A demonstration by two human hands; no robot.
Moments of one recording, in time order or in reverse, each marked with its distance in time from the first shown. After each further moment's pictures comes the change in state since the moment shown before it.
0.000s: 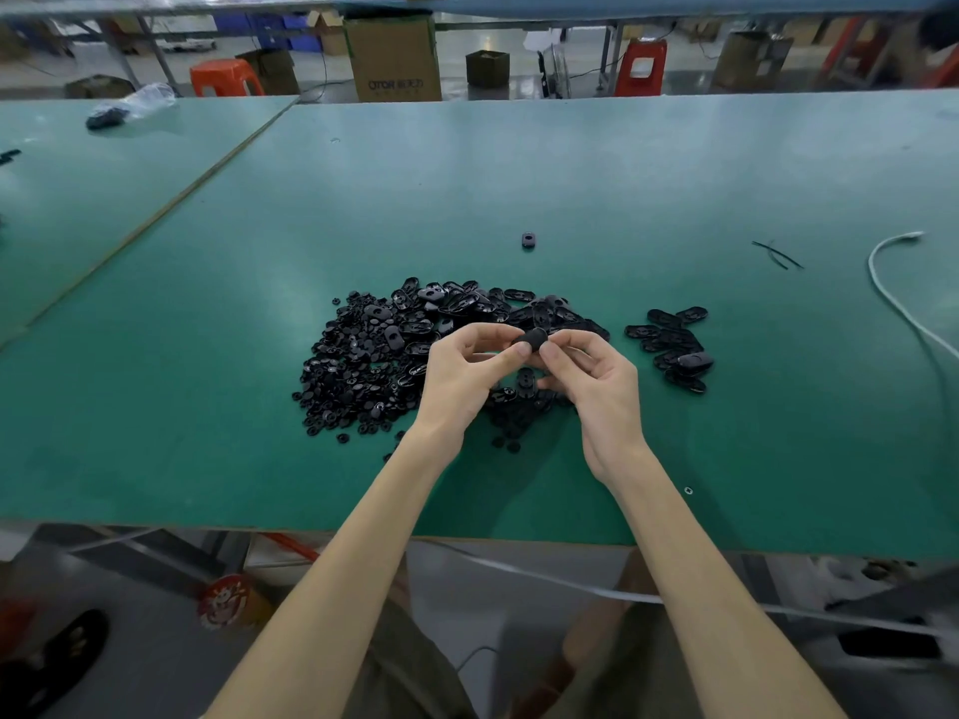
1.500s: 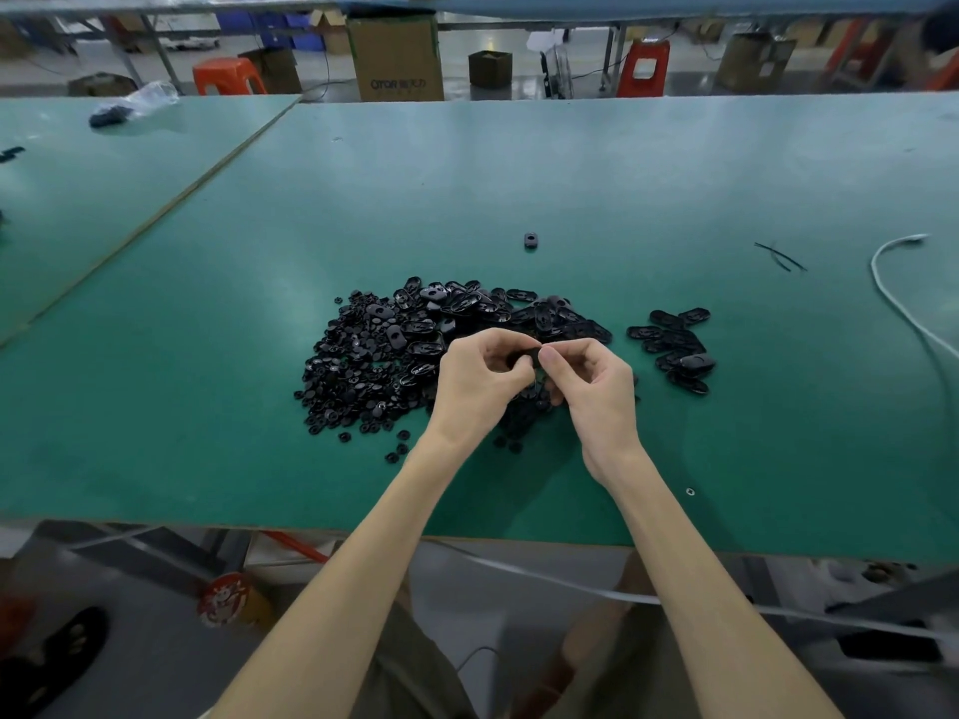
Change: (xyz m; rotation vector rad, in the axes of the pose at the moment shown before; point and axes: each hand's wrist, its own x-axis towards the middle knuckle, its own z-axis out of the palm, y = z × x) left_hand -0.001 -0.003 0.010 0.231 -0.003 0.185; right_hand 0.006 0.012 -0.004 -0.245 0.044 -0.056
